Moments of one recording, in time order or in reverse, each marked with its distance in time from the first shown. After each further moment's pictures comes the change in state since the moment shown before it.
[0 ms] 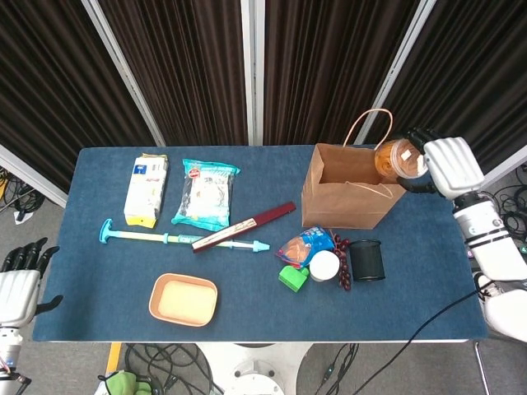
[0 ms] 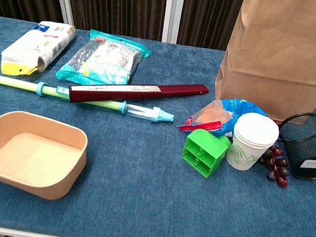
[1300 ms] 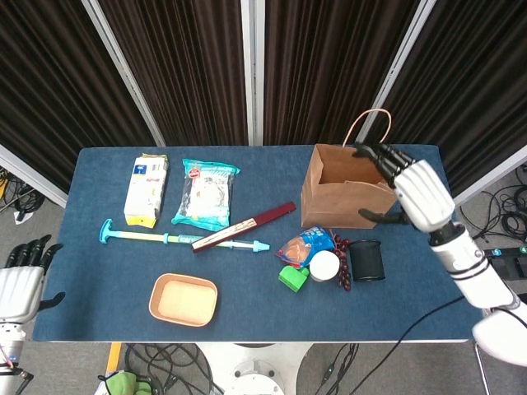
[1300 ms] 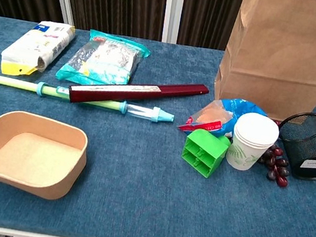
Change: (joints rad) left arm -0.019 0.002 -0.010 -0.002 0.002 -0.021 0.014; right arm -0.073 -0.025 -0.083 -0.125 -0.402 0.388 0.260
